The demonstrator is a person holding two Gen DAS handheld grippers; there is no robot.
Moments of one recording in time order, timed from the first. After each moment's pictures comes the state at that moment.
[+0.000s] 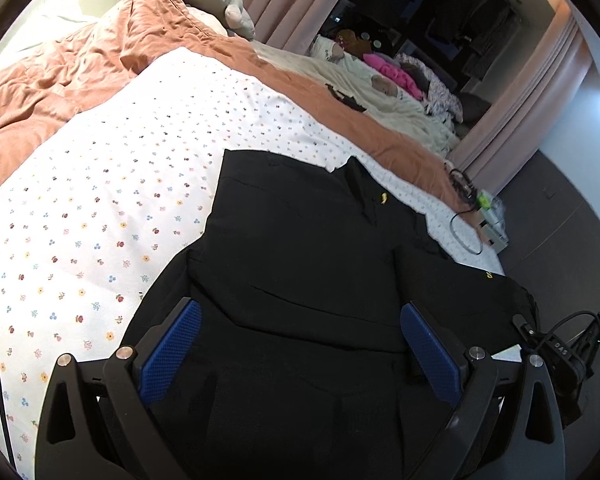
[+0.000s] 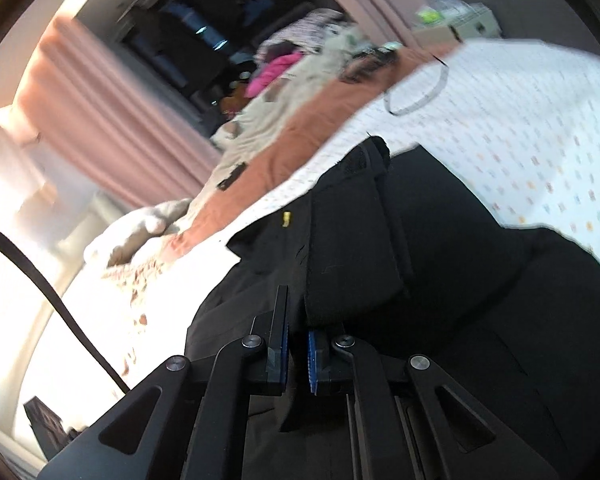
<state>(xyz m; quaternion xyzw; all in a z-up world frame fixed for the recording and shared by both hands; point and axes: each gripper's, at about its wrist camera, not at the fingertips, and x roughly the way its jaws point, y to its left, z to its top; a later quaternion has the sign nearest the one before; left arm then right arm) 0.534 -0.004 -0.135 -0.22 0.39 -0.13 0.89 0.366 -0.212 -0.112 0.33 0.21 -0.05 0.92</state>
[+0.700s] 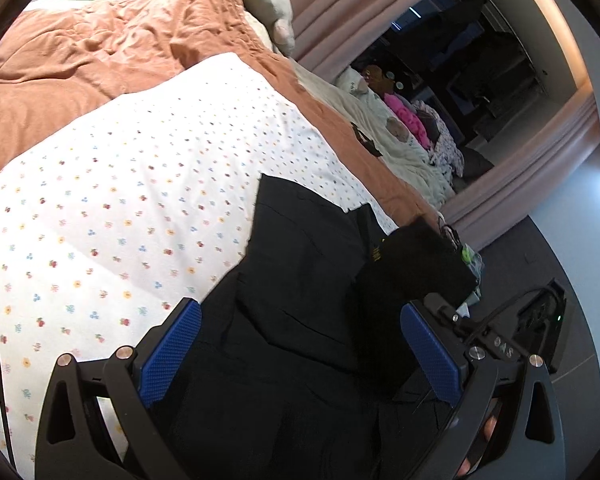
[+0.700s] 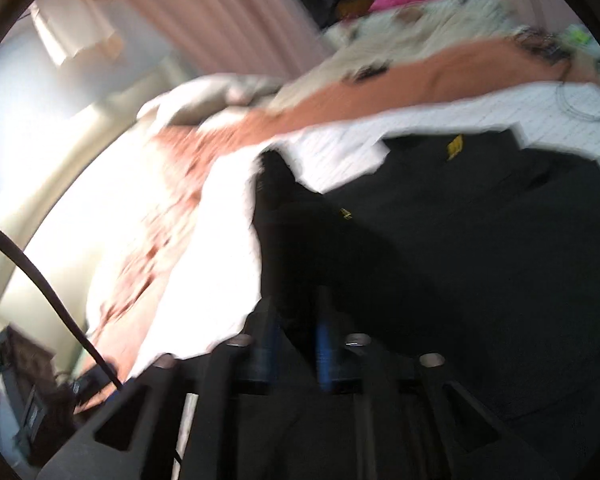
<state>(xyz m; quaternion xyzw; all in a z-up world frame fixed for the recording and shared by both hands) 0.528 0.077 -0.135 -0.33 0.36 -0.11 0.86 0.529 -0.085 -0.102 0.19 0.35 0.12 0.91</state>
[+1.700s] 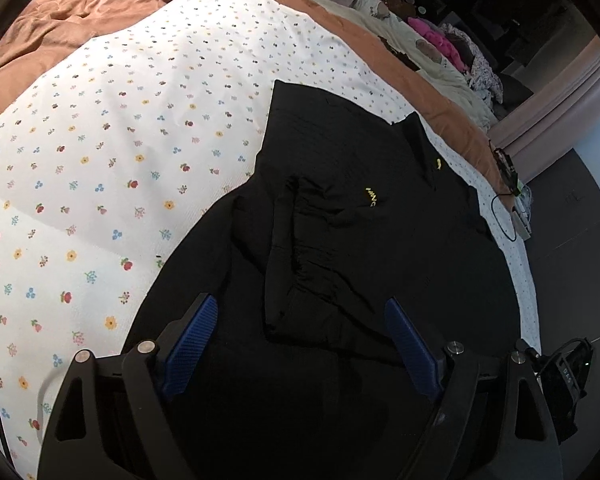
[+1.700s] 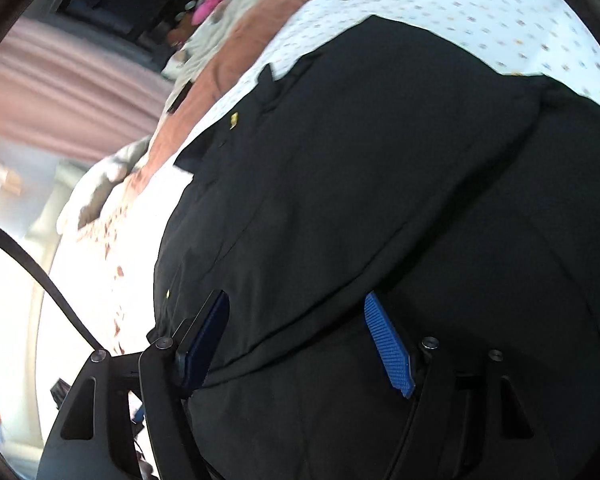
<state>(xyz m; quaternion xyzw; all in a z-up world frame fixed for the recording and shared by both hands) 0.573 0.007 -0.213 -0.22 0.49 -0.09 0.84 0.438 -0.264 -0.165 0.41 0.36 -0.05 0.83</state>
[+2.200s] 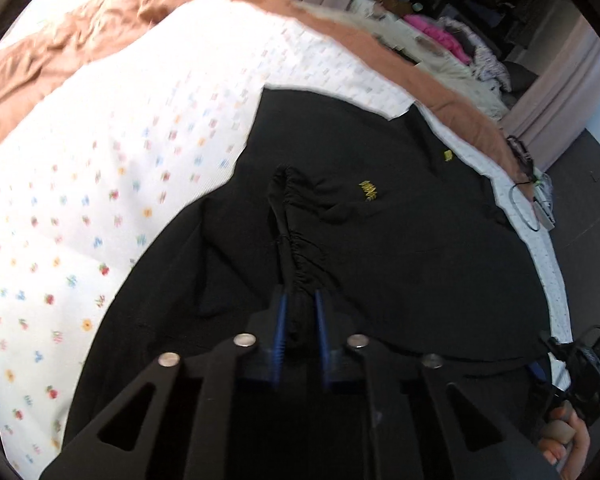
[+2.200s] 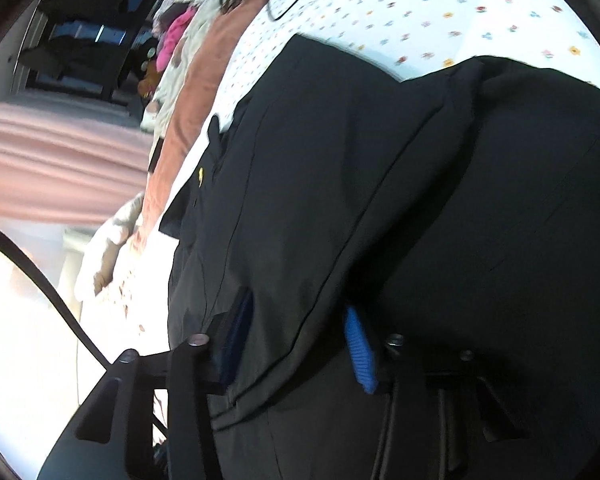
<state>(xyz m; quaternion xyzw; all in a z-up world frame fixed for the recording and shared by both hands) 0.562 -0.027 -0.198 -0.17 0.45 -0.07 0.87 0.425 -0.311 -0.192 0.51 0.31 -0.08 0.79</state>
